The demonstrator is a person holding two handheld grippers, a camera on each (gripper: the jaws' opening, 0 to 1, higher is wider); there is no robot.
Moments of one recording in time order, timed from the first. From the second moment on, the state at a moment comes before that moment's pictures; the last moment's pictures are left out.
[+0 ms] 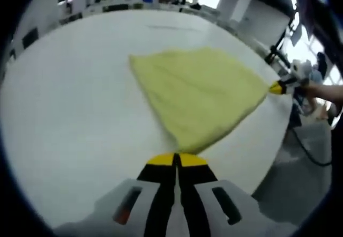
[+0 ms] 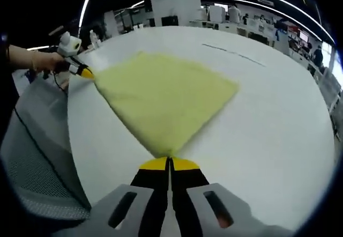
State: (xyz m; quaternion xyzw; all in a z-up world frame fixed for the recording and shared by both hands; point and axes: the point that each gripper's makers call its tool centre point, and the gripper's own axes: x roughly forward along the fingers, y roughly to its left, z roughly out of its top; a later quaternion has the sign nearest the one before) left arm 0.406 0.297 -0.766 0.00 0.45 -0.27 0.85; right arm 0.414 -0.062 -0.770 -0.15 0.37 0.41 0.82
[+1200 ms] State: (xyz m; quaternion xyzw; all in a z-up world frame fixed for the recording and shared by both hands) left arm 0.408 0.283 -0.766 -0.02 0.44 -0.32 0.84; right arm 0.416 -0.065 -0.775 -0.21 0.38 0.46 0.78
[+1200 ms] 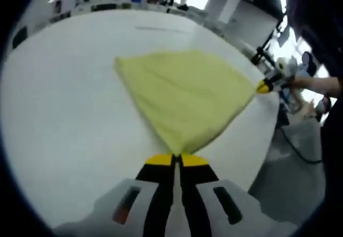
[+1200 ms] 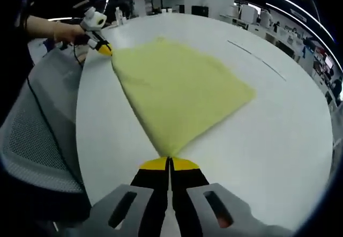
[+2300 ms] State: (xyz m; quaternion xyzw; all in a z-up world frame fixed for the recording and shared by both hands) left arm 0.400 0.290 -0.768 -0.01 0.45 -0.33 0.83; right arm 0.416 -0.056 -0.775 -0.12 0.38 0.45 0.80
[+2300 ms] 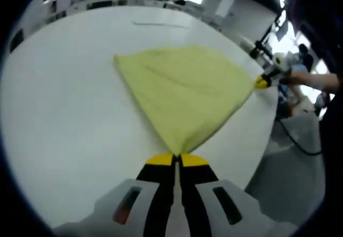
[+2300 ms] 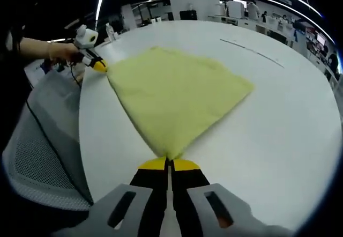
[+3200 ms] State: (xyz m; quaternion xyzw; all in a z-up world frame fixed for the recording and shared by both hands) left arm 0.397 0.306 -0.753 0.00 0.46 -0.30 0.84; right arm 0.408 -0.083 -0.768 -0.15 0.40 0.39 0.81
